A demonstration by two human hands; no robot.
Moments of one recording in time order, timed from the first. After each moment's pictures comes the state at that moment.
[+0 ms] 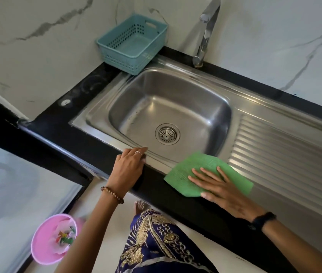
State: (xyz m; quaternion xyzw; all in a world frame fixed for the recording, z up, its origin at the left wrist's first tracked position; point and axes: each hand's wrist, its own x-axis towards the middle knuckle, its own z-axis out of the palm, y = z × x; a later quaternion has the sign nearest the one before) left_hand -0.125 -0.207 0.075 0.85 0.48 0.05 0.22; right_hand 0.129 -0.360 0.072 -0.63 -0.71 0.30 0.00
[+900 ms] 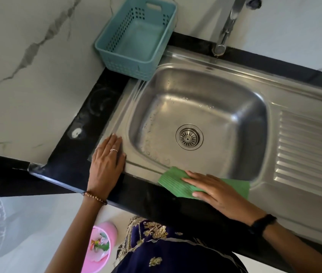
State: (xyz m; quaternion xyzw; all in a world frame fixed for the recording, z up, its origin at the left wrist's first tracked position) left_hand -0.216 -0.046 0.072 0.86 0.48 0.05 0.19; right_hand 0.029 -0.243 0.070 -0.66 -0.64 0.38 0.10
